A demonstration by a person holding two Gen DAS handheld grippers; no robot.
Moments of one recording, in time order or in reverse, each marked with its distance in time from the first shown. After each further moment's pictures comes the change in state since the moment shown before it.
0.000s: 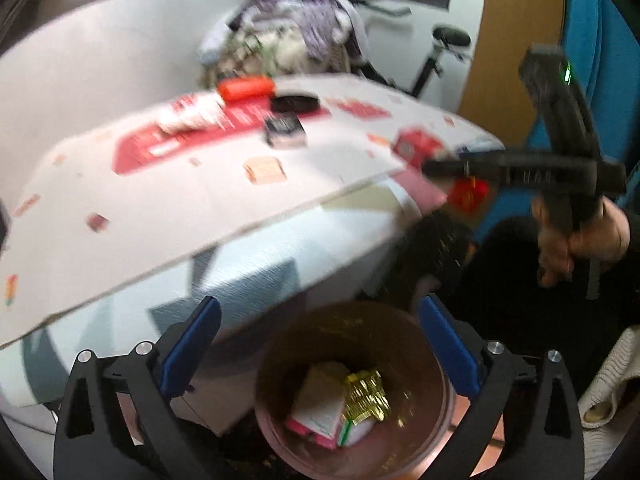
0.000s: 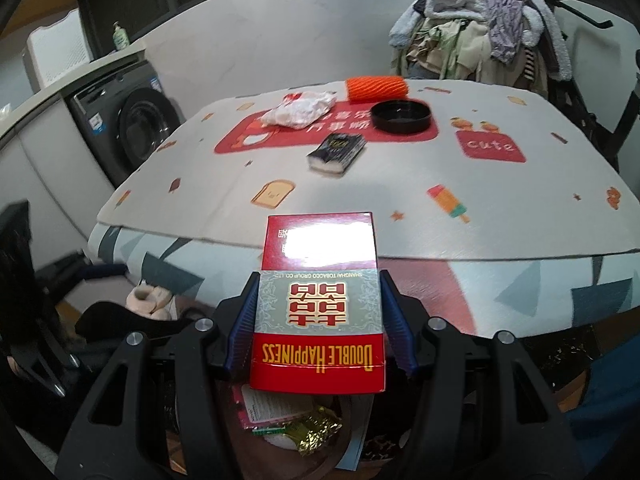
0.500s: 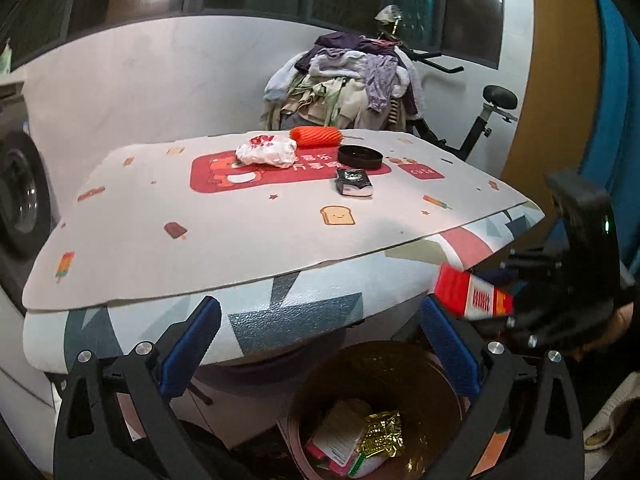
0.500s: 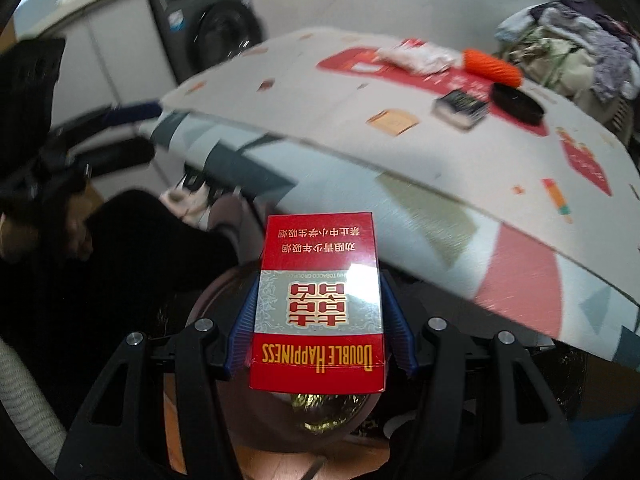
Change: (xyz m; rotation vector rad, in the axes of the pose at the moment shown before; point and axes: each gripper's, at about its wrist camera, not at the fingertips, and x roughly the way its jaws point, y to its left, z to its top) left arm -0.036 0.031 -0.007 -0.152 -0.149 0.135; right arm 0.031 0.065 -0.036 -0.330 0.207 0.146
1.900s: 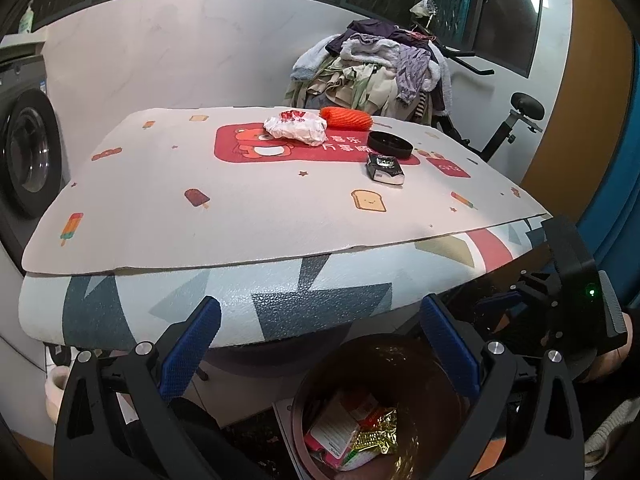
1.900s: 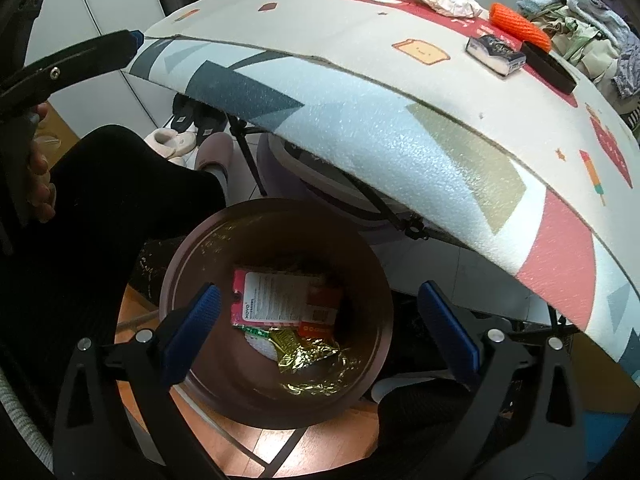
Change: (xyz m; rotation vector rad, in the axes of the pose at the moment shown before) left arm 0.011 0.027 -0.005 -0.105 0.067 0.033; right arm 0.040 0.010 -0.004 -0.039 0.196 -0.063
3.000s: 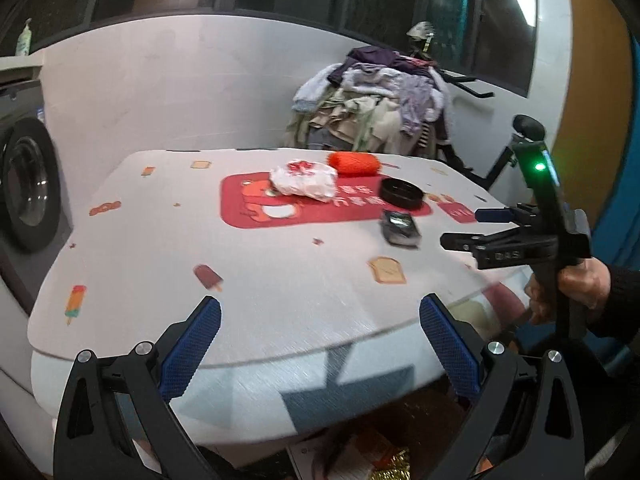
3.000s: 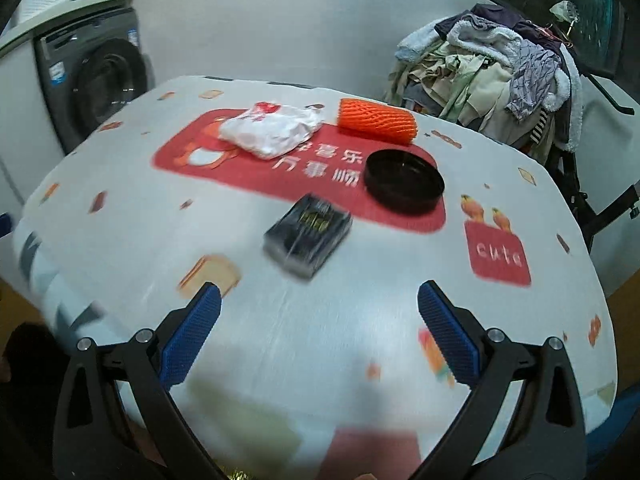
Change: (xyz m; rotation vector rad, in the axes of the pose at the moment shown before) left arm 0.013 0.021 0.062 0.013 -0.100 0.011; right arm -0.031 -0.122 0.125 0.240 -0.277 -0.297
